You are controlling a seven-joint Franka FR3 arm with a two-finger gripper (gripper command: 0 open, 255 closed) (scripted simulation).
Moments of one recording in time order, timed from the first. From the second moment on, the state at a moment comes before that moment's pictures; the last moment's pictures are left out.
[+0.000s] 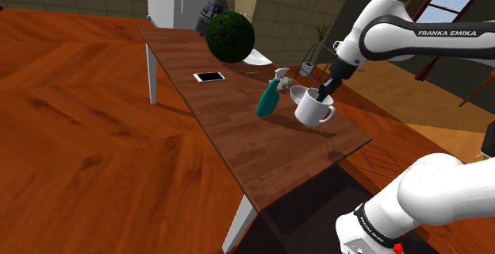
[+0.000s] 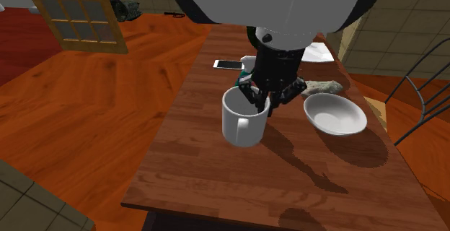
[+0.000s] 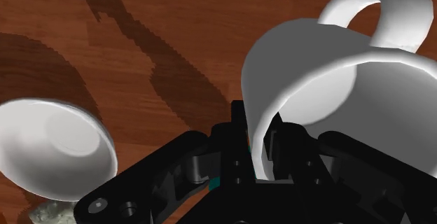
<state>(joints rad) -0.07 -0.59 -0.09 -2.54 -0.02 2.00 -0.20</state>
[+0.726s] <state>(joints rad) -0.04 -0.36 -0.05 -2.28 0.01 1.97 -0.16</state>
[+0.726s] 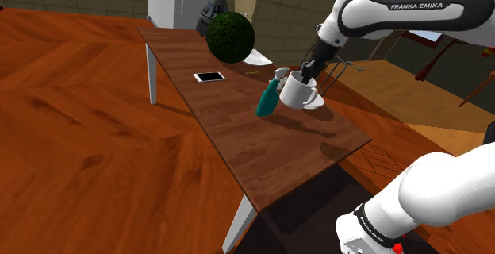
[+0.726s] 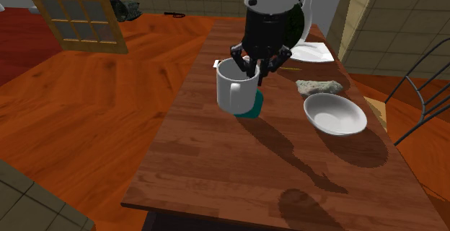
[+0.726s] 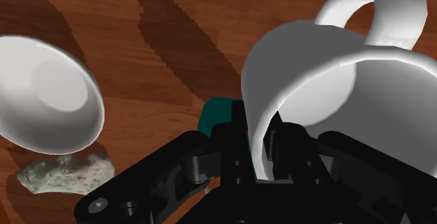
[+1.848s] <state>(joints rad) 0.01 0.31 -0.01 -1.49 0.03 1.85 -0.08</state>
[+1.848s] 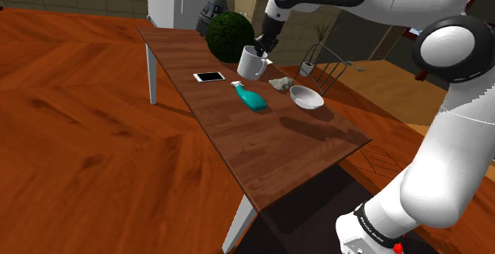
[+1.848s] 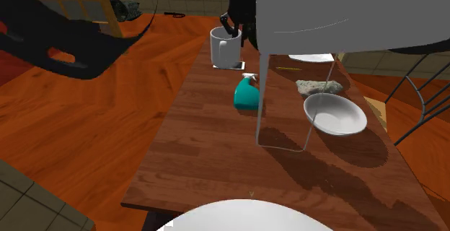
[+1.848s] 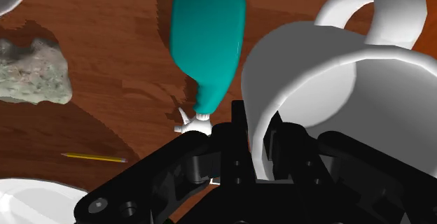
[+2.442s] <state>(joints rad) 0.03 0.76 0.00 -0.80 0.02 1.61 -0.05</state>
